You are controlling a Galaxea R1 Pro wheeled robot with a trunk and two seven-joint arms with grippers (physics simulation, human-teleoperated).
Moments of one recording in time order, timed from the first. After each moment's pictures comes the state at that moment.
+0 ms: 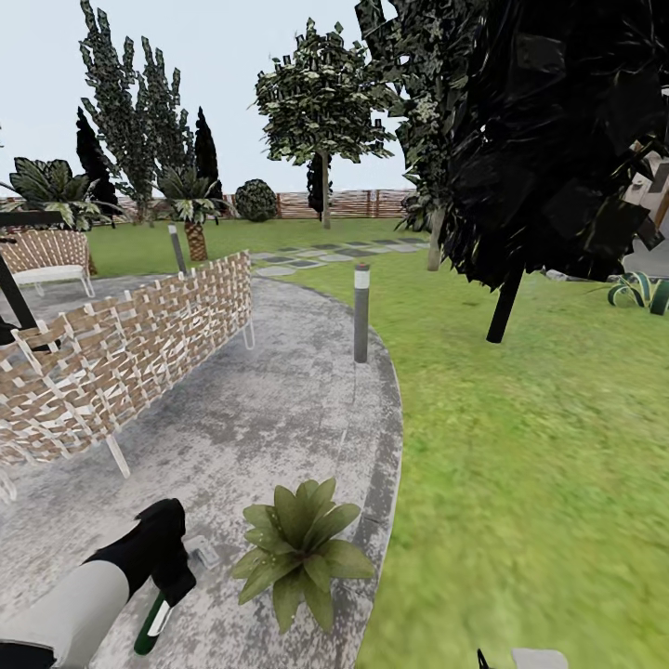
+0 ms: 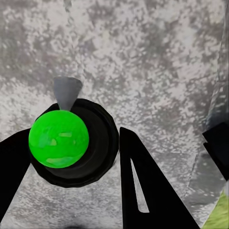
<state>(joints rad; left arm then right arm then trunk) -0.72 0.16 -0.17 -0.47 -0.94 0.74 -0.95 -0.37 -0.11 -0.39 -0.03 0.36 -0.57 -0.05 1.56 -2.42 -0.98</state>
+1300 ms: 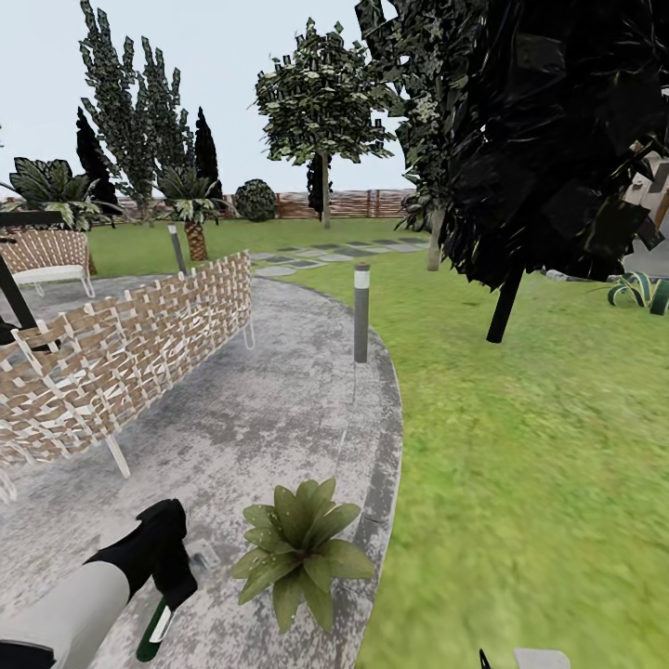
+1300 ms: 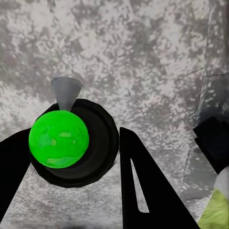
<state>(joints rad) -0.72 0.16 -0.18 -0.47 -0.95 0.72 -1.01 -0.37 -0.12 -0.39 -0.03 0.36 -0.57 -0.05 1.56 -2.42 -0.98</state>
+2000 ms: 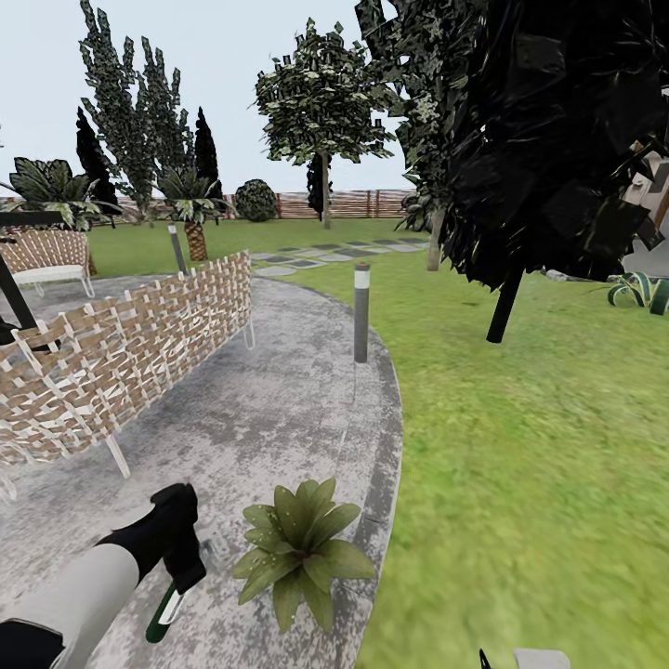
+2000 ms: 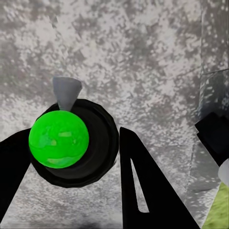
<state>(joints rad) -0.77 0.15 -0.29 -0.49 -0.96 0.73 -1.09 -0.37 -0.12 -0.39 -0.03 0.36 -0.57 -0.05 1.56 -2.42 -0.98</state>
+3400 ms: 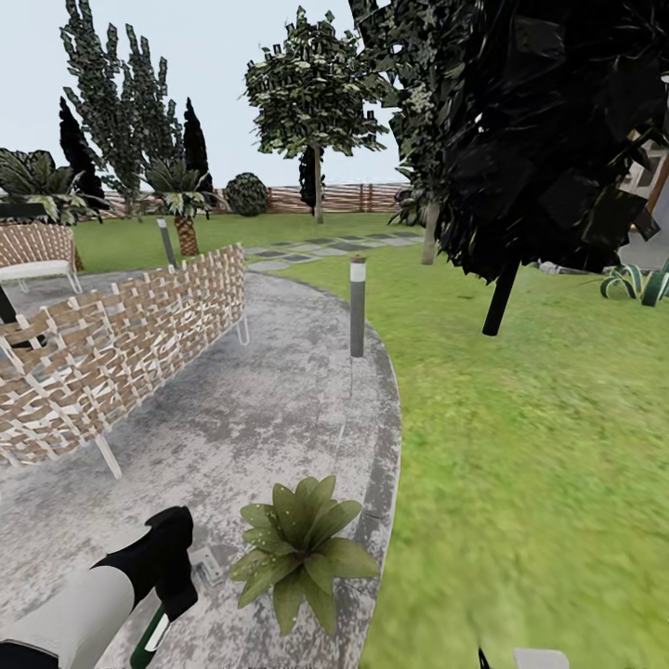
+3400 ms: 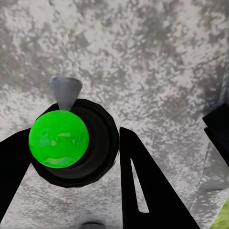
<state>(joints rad) -0.71 0.15 -0.28 -0.45 -0.94 0.73 -0.98 -0.37 -0.11 -0.39 -0.03 0.36 -0.57 -0.05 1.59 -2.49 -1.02</state>
